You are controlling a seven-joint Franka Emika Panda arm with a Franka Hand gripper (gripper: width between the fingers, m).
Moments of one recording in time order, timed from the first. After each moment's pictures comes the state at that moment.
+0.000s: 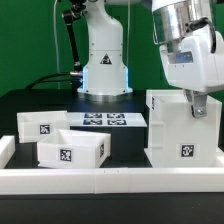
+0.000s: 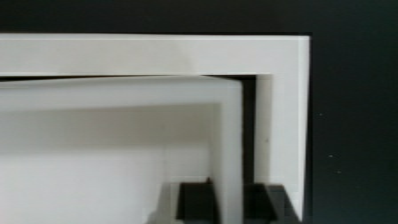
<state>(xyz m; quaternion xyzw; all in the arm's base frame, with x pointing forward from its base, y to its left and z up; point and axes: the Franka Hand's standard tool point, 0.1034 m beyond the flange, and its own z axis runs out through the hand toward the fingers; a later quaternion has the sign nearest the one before) 0.620 0.107 0.098 -0.71 0.70 0.02 0.12</state>
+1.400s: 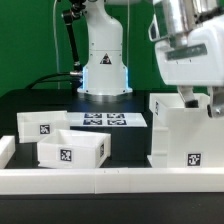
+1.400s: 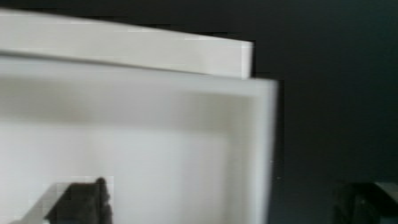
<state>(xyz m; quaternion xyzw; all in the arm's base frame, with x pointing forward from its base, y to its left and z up) 0.633 0.103 0.113 -0.77 0.63 0.01 0.13</state>
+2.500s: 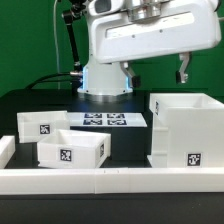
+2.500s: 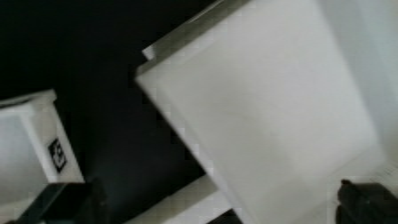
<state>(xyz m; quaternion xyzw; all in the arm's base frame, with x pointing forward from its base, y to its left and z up) 0.576 0.039 0.140 -0.97 0.21 -0.02 0.10</state>
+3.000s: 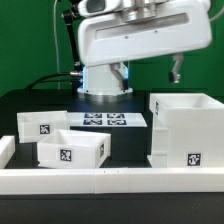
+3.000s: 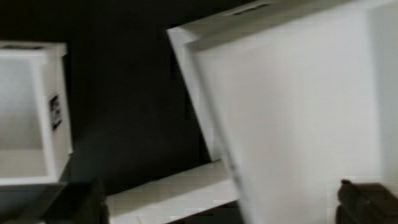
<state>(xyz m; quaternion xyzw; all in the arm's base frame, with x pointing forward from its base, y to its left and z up) 0.573 0.015 0.136 -0.99 0.11 -0.03 0.09</state>
